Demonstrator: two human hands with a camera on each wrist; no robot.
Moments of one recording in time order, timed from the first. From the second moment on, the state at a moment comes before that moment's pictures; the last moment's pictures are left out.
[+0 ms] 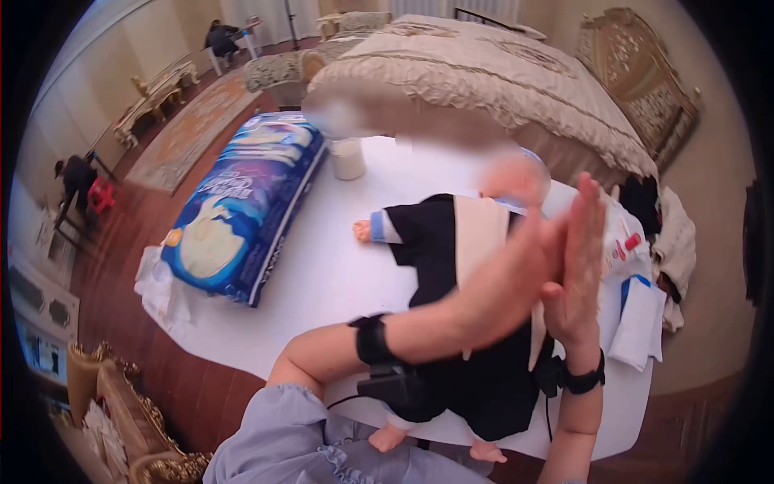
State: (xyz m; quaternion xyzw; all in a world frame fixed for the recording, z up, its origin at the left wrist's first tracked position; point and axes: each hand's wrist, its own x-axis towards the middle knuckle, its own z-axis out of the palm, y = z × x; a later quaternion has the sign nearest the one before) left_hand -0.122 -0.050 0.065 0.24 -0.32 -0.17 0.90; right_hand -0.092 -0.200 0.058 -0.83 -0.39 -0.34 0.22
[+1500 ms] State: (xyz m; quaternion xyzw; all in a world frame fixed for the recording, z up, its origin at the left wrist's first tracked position) left_hand 0.019 -0.025 -0.018 0.83 -0.24 0.22 0.45; right_hand 0.003 -0.206 -0.016 -0.86 -0.27 -0.17 0.40
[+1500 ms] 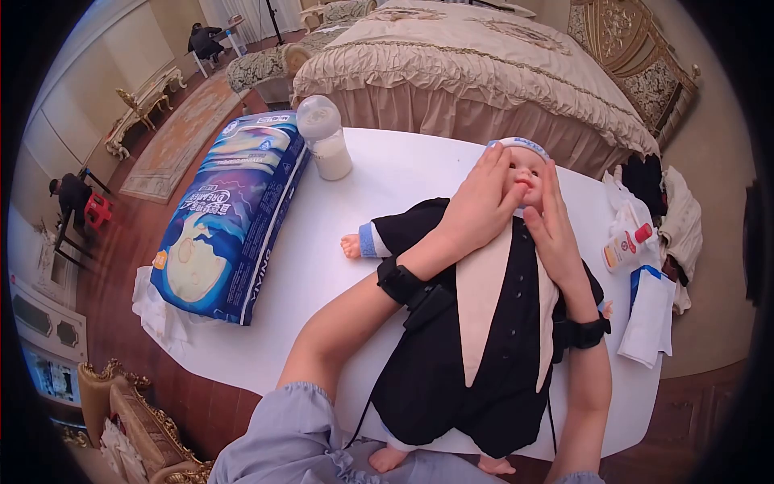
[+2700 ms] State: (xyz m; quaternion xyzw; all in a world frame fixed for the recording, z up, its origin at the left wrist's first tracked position) left_hand 0.011 -0.021 -0.020 0.83 -0.34 0.27 0.36; right_hand -0.011 -0.199 -0.007 -0.87 -0.30 -0.19 0.33
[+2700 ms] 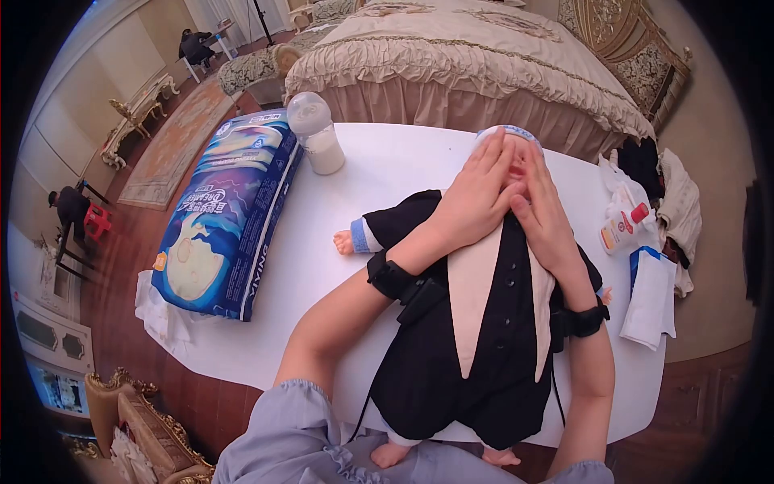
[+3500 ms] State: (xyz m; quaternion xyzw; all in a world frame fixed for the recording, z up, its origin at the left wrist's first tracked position) left_hand 0.053 0.162 -0.003 0.69 0.11 0.49 0.52; right_hand -0.063 -0.197 0.052 -0.86 -0.30 -0.24 0.34
